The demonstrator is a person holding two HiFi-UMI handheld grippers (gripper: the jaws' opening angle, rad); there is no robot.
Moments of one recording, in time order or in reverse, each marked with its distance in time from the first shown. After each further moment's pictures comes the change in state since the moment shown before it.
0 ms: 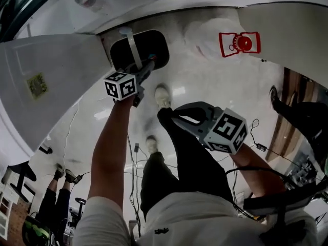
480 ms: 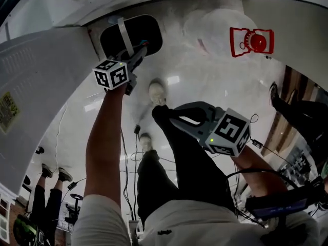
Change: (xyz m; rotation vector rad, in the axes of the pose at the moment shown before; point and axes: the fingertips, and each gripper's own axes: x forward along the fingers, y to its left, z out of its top) left arm 0.048 0.084 -0.019 0.006 -0.029 0.009; right arm 0.037 -0.056 -0.036 0.074 0.043 0.022
